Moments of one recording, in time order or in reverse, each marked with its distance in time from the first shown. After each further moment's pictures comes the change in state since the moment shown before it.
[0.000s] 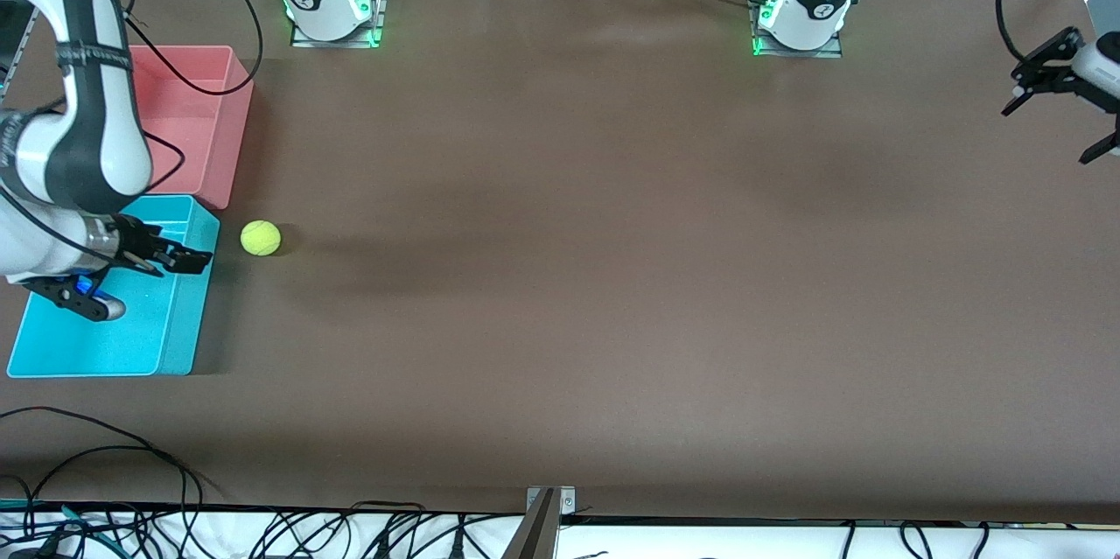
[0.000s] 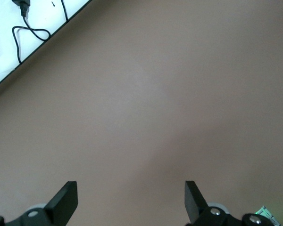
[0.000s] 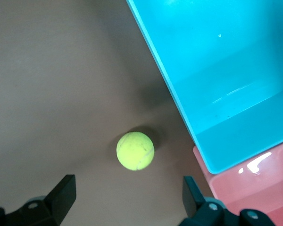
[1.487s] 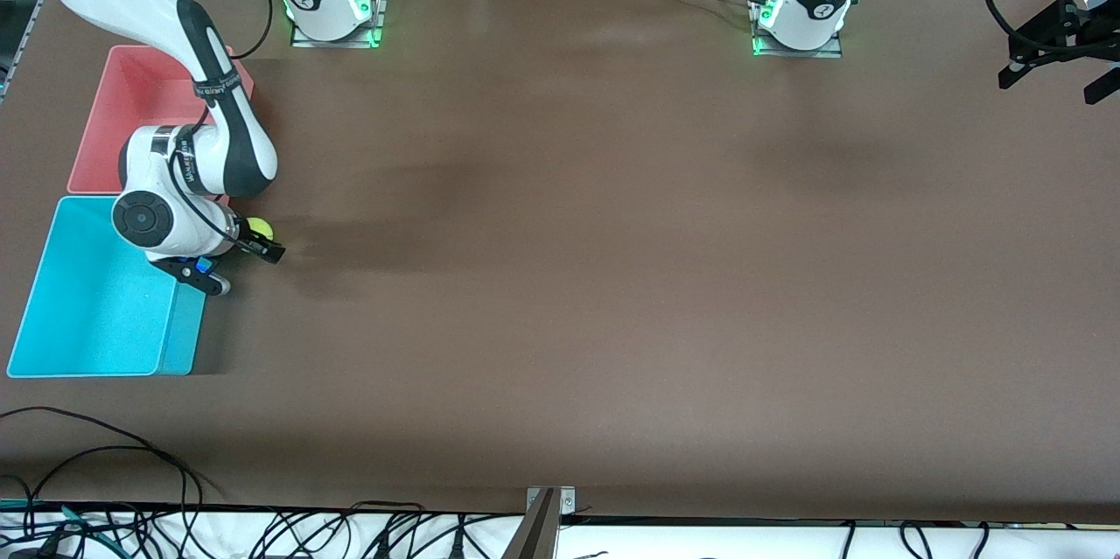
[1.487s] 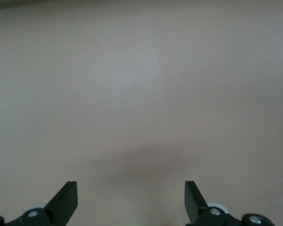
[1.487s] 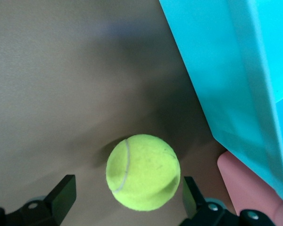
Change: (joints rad) left arm -0.008 -0.016 -0.028 0.080 0.000 -0.161 -0.578; right arm 0.092 -0.003 0.002 -0.430 -0.173 0.434 0.215
